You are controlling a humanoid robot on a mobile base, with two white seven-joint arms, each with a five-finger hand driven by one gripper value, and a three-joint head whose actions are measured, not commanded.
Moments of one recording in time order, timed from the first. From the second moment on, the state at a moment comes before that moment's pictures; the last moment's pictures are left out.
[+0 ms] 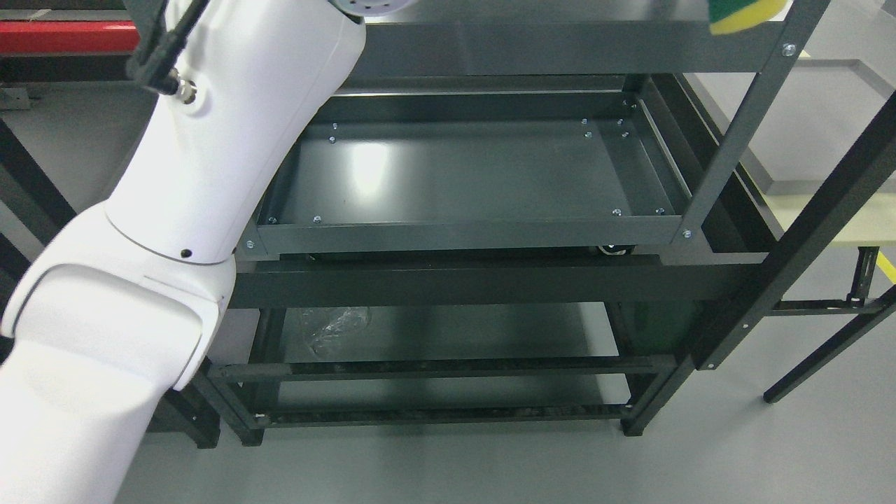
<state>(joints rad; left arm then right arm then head) -1.60 0.00 -0.59 -1.15 -0.94 -0.79 -0.37 -0.08 0.00 -0.21 0.00 -0.12 0.00 -0.07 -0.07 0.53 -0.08</state>
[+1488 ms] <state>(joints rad) -1.46 0.21 -0.47 -1.14 -0.97 -0.79 -0.50 -0.08 0.00 -0.21 0.00 -0.12 0.00 -0.07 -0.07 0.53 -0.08</state>
